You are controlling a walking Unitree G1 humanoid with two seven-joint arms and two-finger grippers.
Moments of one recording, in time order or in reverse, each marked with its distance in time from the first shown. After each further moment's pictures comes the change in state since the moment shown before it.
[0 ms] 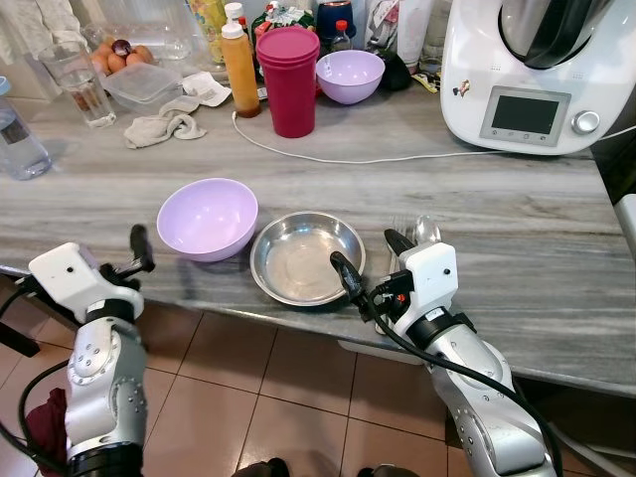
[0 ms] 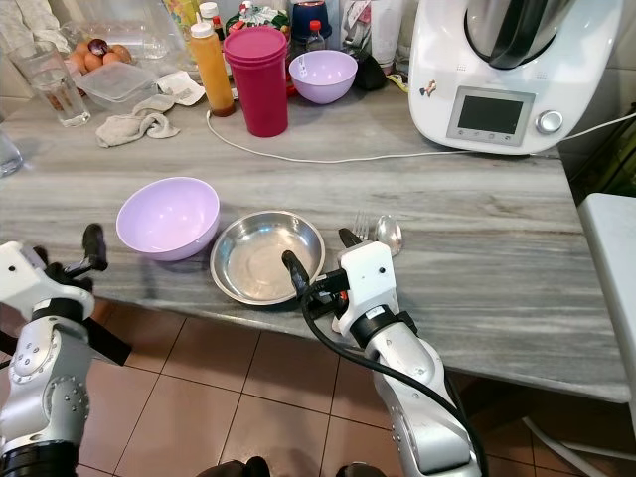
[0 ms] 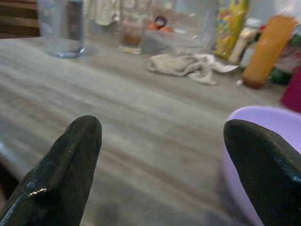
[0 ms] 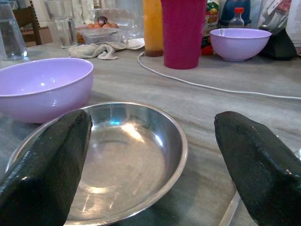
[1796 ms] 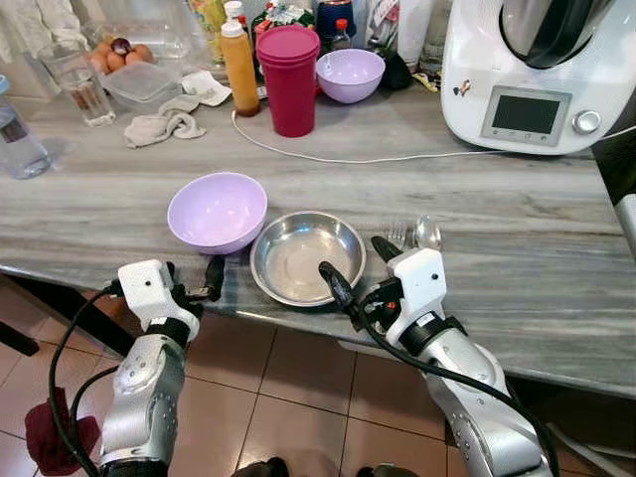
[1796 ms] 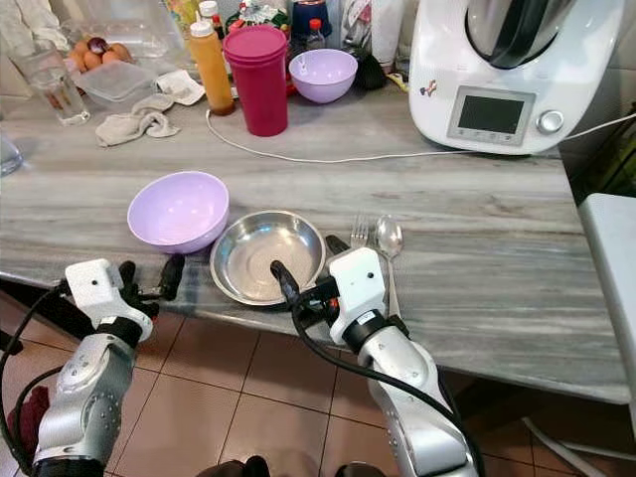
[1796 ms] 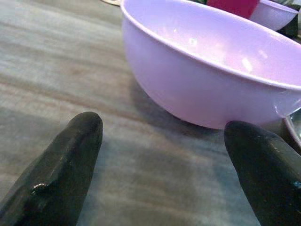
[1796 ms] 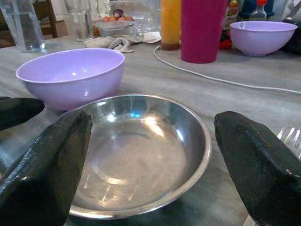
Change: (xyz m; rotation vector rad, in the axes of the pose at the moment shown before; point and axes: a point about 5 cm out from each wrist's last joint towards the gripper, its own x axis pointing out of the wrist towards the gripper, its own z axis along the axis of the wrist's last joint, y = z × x) left arm -0.022 -0.044 -0.042 0.001 0.196 -0.353; right arm 0.000 0.009 -0.004 0.004 0.023 0.062
